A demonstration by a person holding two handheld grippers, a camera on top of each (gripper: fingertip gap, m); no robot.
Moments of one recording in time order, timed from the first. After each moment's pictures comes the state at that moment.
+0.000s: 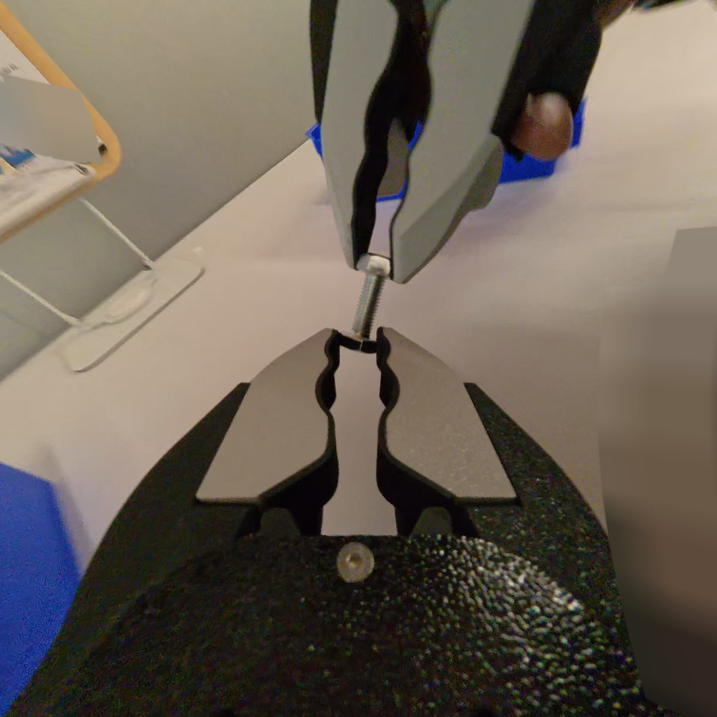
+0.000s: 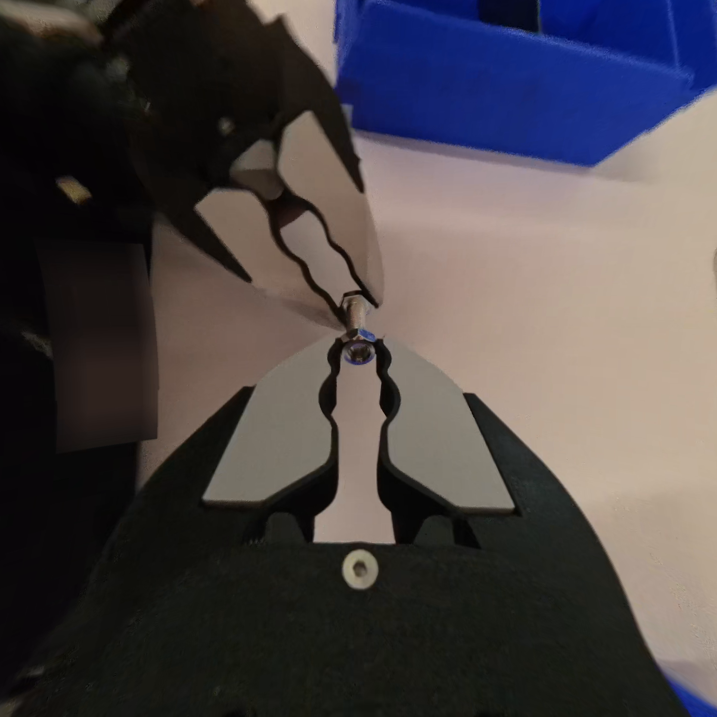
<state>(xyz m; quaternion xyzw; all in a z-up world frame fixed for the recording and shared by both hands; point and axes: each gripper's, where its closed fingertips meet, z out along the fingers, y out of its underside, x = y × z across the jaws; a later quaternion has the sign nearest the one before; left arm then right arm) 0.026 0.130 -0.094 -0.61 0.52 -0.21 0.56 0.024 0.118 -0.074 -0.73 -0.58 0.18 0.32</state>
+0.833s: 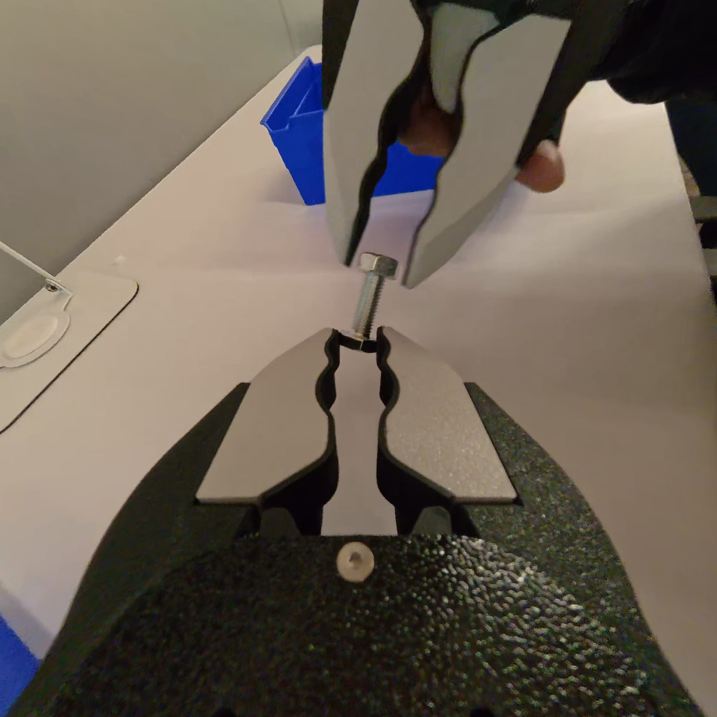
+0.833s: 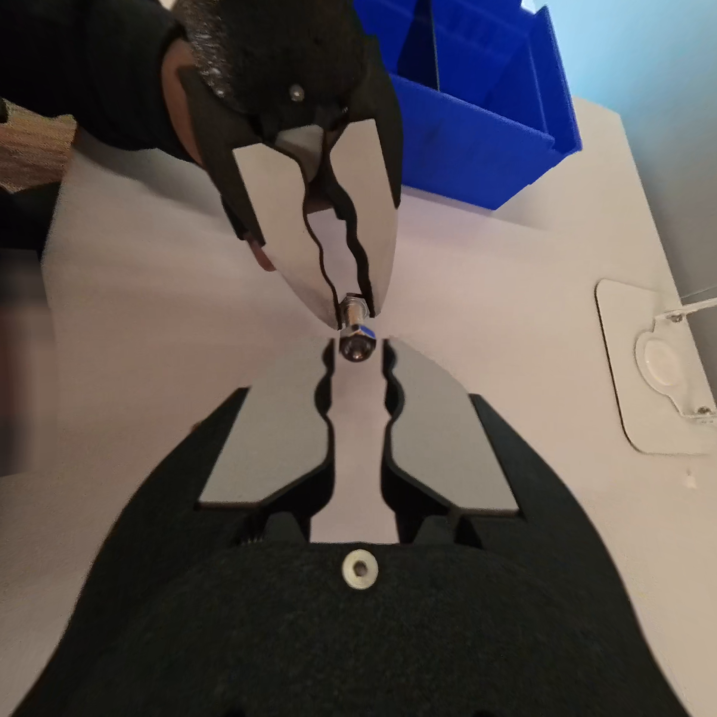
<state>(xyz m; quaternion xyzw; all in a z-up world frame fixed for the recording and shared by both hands) 0.048 0.174 -0.084 -0.59 0.59 -0.28 0.47 0.045 0.159 -0.062 -0.67 -0.60 0.15 0.41</state>
